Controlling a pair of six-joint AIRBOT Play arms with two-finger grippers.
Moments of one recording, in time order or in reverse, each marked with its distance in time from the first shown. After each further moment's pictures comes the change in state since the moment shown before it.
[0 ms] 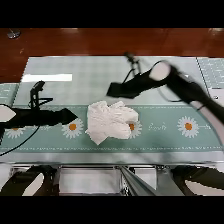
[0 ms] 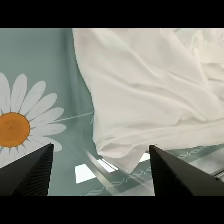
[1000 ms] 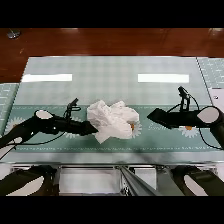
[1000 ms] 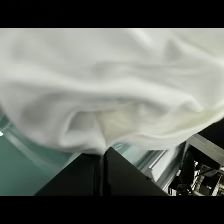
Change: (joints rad) left arm -0.203 -0.394 -0.108 -0.524 0.085 0.385; right arm -0.310 0.475 -0.779 0.030 -0.142 0.016
